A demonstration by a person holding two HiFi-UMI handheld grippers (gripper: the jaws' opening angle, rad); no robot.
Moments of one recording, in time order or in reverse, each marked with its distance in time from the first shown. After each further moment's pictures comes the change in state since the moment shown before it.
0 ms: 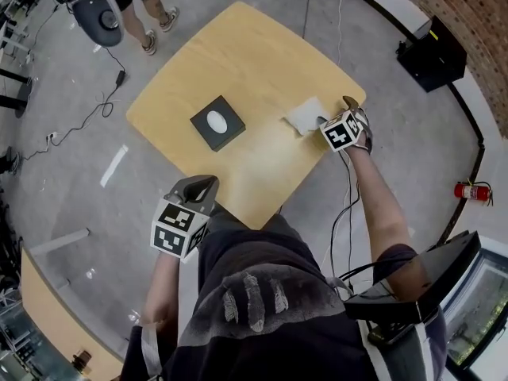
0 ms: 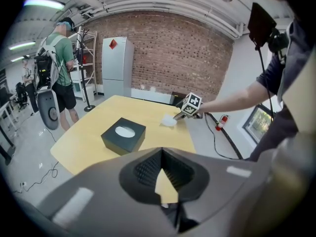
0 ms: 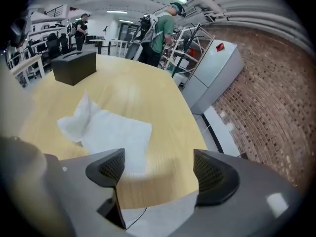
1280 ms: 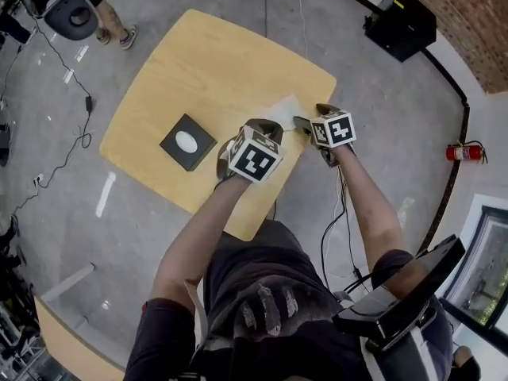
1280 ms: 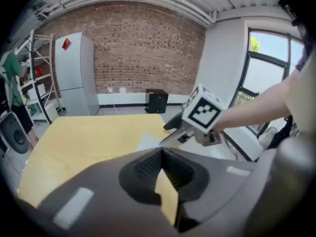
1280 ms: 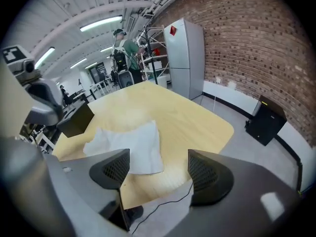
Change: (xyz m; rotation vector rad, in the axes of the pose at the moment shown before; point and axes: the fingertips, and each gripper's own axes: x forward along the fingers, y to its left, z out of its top) left arm 0.208 -0.080 0.126 0.291 0.028 -0.221; right arm -0.016 0.025 -0.017 0.607 -0.099 0.263
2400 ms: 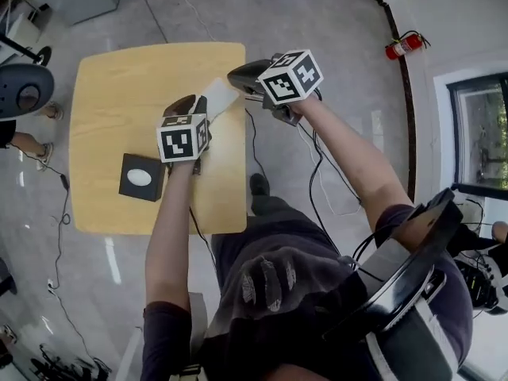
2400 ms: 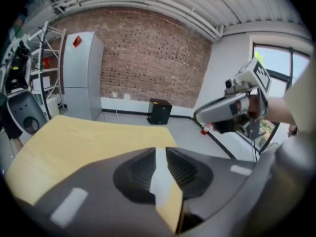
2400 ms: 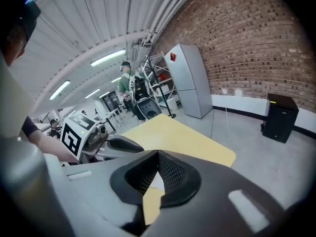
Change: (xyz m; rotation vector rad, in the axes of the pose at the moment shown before) left arm 0.019 0.038 0.033 -0.106 -0.124 -0.008; right arm -0.119 0.038 0.085 0.096 -0.260 0.199
